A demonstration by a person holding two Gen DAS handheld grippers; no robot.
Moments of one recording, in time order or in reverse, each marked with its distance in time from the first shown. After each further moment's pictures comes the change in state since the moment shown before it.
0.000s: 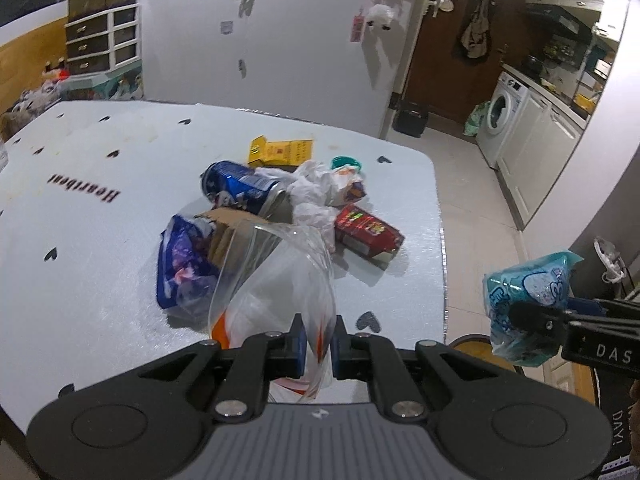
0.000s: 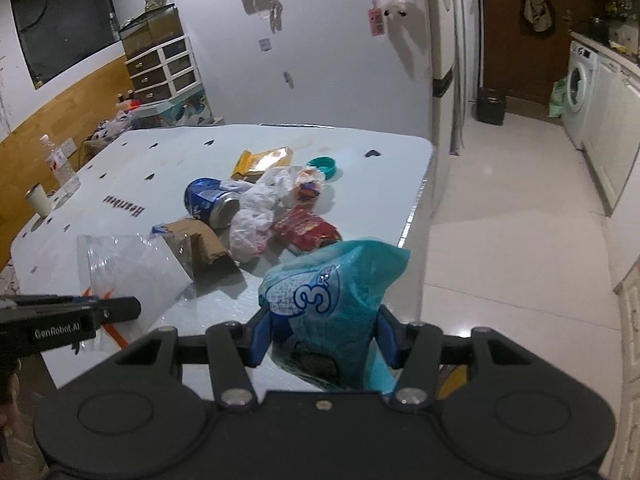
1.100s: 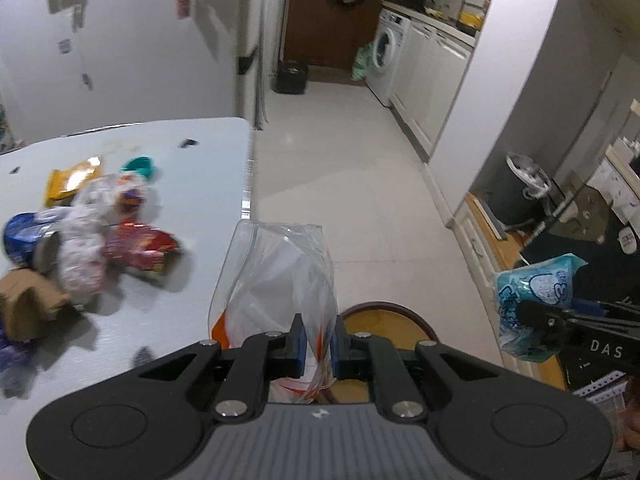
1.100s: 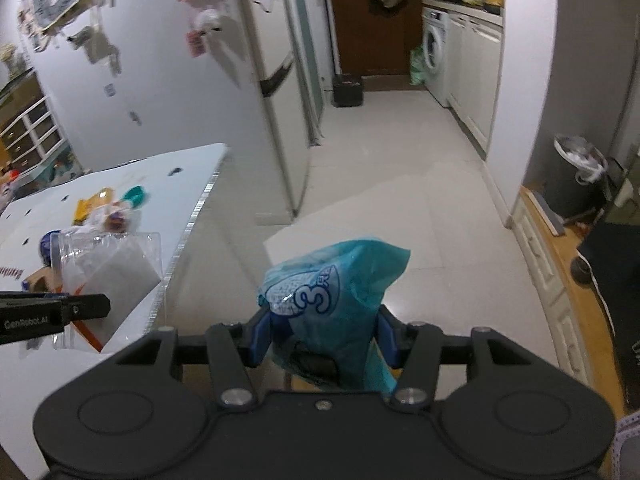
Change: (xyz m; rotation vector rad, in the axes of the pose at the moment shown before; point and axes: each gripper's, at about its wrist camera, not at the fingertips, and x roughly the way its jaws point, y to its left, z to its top) left arm 0.066 -0.183 0.011 0.264 0.121 -0.226; right arm -0.060 -0.173 -0.054 0.282 -0.022 -0.294
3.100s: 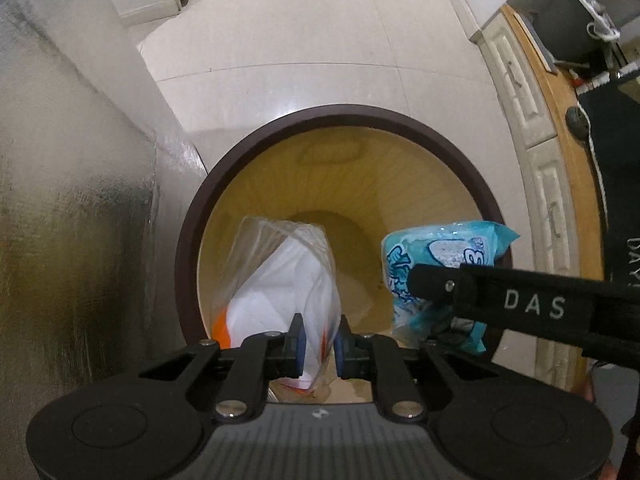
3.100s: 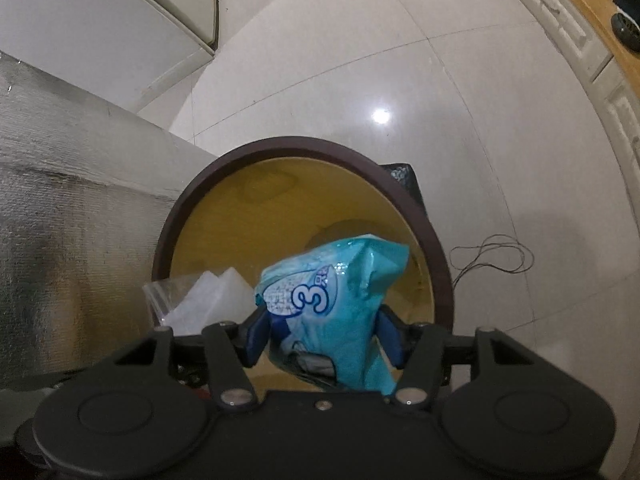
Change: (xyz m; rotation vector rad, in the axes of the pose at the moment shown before) left arm 0.362 -0.077 -0.069 0.008 0.594 -0.006; right arm 0.327 -0.128 -0.088 0.365 0.584 0.046
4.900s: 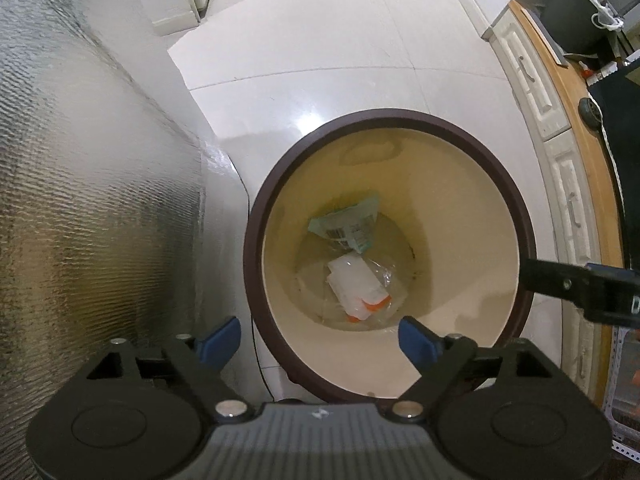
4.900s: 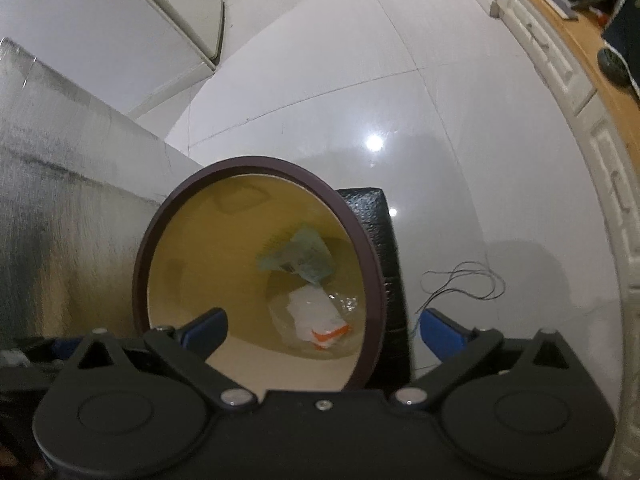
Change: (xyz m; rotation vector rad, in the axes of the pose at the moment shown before) left arm -0.030 0.023 -0.018 0.023 -0.020 0.075; right arm -0.039 -0.024 -0.011 -0.098 -0.076 -0.049
